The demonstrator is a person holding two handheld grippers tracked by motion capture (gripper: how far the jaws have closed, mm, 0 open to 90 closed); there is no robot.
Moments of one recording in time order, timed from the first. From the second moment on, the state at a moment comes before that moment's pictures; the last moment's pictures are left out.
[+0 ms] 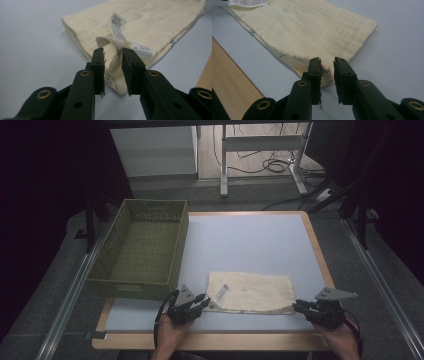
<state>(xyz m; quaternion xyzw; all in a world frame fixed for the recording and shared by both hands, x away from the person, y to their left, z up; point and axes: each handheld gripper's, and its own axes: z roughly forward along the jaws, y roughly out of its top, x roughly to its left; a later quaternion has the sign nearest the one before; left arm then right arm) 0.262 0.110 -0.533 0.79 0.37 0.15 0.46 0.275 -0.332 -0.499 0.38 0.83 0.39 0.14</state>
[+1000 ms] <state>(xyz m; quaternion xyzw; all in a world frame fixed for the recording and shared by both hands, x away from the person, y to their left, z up) 0.321 0.093 -0.531 0.78 0.42 0.15 0.44 0.326 -0.327 -0.498 0.41 0.81 0.39 0.16</state>
